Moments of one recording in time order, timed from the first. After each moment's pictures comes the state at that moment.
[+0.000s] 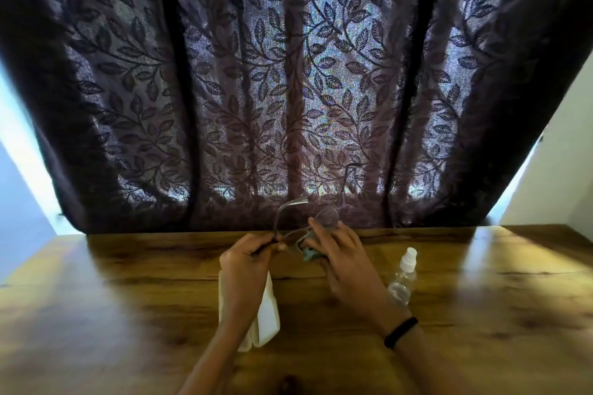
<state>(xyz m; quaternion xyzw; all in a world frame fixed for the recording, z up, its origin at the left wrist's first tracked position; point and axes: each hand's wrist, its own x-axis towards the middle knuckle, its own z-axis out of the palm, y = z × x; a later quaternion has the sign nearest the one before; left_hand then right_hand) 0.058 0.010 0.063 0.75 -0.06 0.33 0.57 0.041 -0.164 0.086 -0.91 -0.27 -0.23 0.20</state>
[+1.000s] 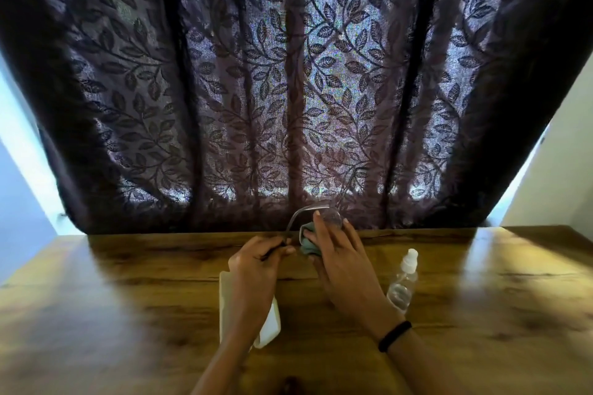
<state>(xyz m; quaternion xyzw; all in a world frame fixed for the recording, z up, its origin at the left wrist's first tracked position) 0.054 -0.001 0.064 0.75 -0.11 0.34 0.55 0.043 -0.155 0.079 -0.94 -0.21 -0.24 0.13</state>
